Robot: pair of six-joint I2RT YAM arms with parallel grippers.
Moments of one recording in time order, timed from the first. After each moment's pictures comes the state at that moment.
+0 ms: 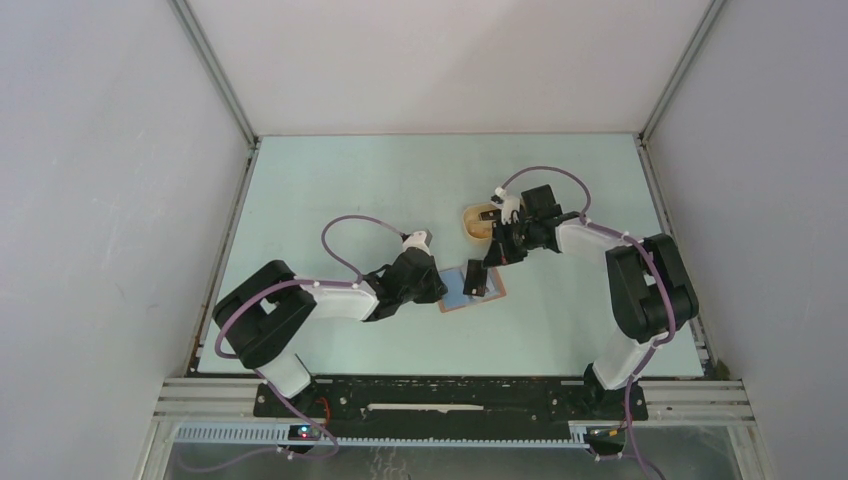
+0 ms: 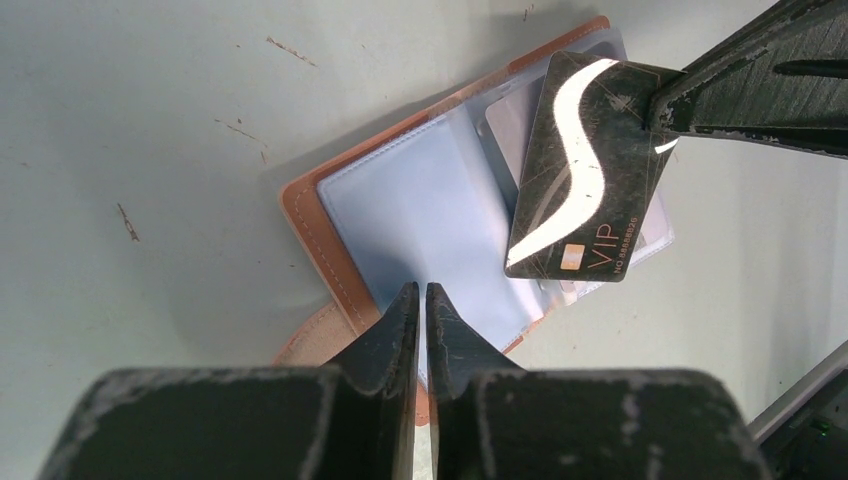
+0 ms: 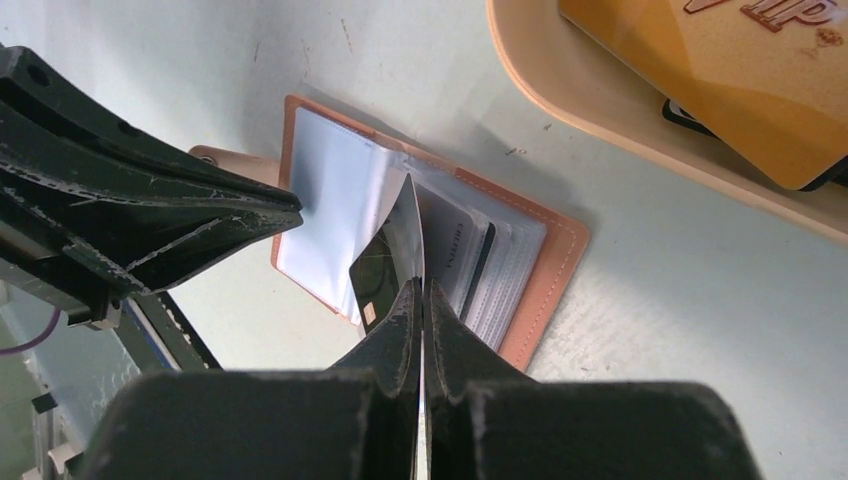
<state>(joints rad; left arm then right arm) -0.85 1.62 0.66 0.26 -0.11 -0.79 0.32 1.72 0.98 -0.26 -0.65 0.09</state>
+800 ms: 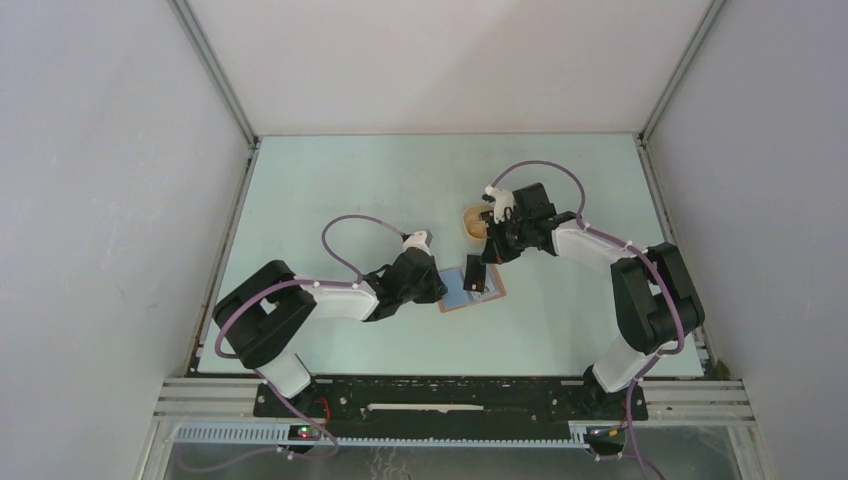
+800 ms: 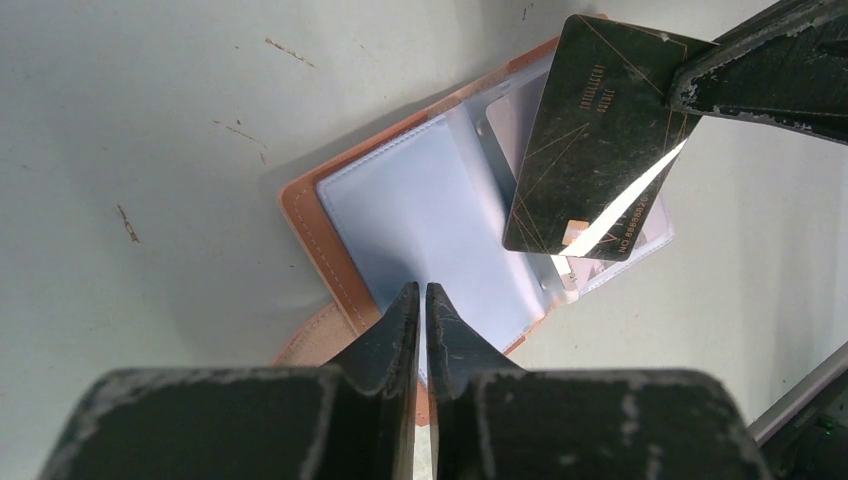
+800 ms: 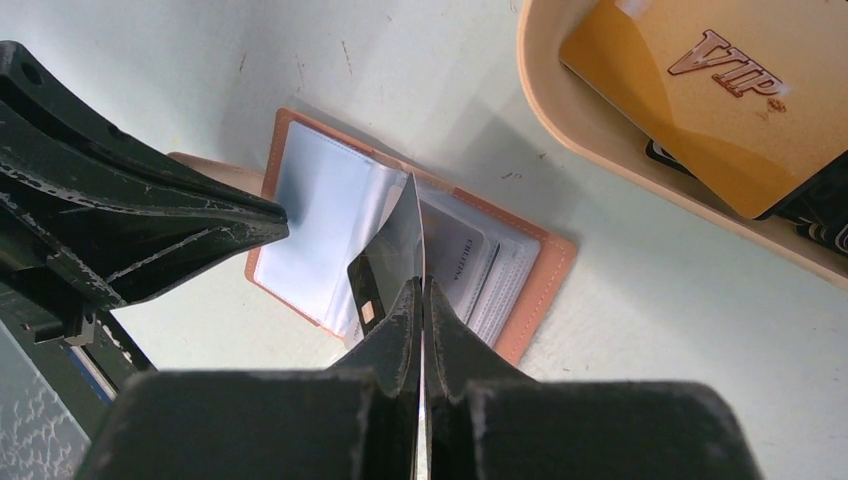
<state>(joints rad) -0.85 1.62 0.66 0.26 -0.11 -0.79 0.39 1.66 1.00 -0.27 -0.50 0.03</state>
